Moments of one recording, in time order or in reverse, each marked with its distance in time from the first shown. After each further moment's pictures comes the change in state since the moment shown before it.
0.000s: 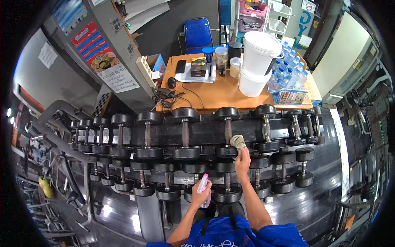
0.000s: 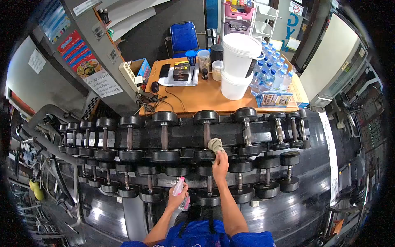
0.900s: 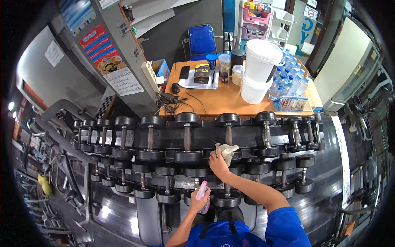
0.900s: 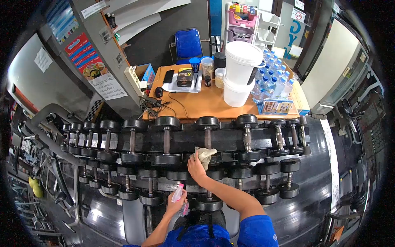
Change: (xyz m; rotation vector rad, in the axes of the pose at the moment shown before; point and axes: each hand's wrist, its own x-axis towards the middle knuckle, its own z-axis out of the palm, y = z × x) left_hand -0.016 -0.005 -0.004 0.007 -0.012 0.030; right_hand 0.002 -0.058 0.059 -1.300 -0.858 -1.080
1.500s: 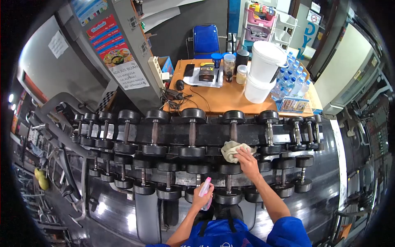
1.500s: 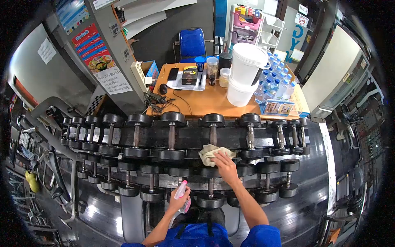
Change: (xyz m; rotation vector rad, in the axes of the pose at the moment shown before) left_hand -0.007 0.001 -0.008 -0.016 -0.004 0.061; right_hand -0.097 0.051 0.020 0.942 0.744 0.410
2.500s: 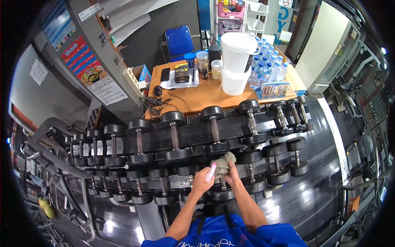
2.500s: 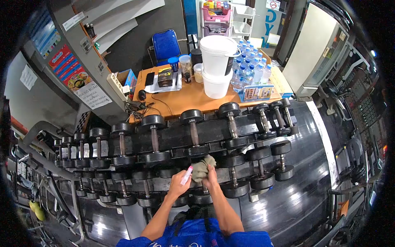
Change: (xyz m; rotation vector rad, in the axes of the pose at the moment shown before) left_hand 0.063 0.041 0.038 0.403 -0.191 0.413; right_hand -0.114 0.014 0.119 1.913 0.514 1.366
